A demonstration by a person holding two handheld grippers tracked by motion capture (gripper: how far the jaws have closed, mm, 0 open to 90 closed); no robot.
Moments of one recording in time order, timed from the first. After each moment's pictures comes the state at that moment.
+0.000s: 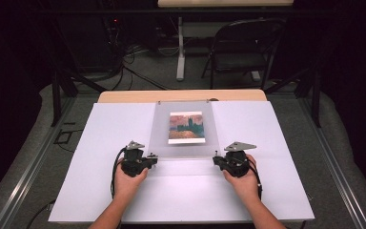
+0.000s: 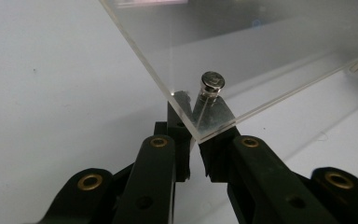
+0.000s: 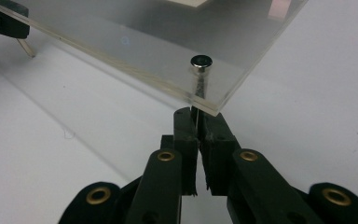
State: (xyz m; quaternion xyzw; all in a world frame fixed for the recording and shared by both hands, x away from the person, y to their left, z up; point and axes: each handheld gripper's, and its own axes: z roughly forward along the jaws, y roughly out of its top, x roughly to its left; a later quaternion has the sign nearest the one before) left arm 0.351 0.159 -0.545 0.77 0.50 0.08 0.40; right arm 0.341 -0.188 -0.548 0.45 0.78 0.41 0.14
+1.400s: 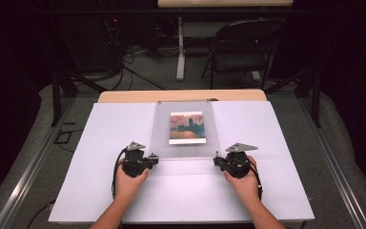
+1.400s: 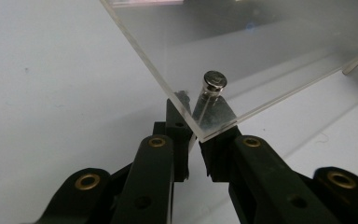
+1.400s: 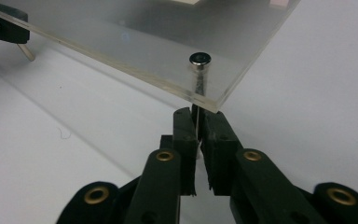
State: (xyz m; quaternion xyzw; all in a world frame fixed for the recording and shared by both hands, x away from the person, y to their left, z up) left arm 0.351 0.159 -0.549 0.76 0.50 0.07 0.40; right arm 0.340 -0.191 -0.555 0.46 0.77 0.42 0.13
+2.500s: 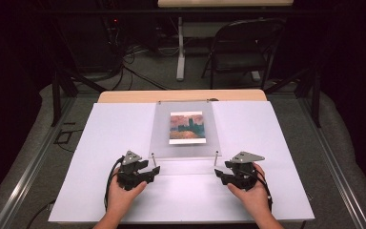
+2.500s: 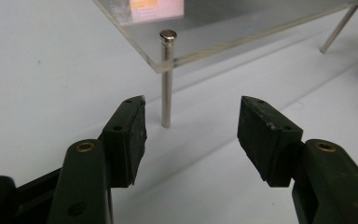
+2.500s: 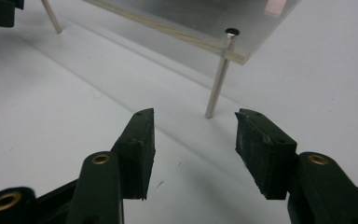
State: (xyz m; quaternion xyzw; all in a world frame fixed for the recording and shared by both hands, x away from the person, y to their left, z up) left arm 0.310 0.164 -0.542 0.77 0.47 0.12 0.41; right arm 0.299 -0.199 -0.535 0.43 0.79 0.40 0.16
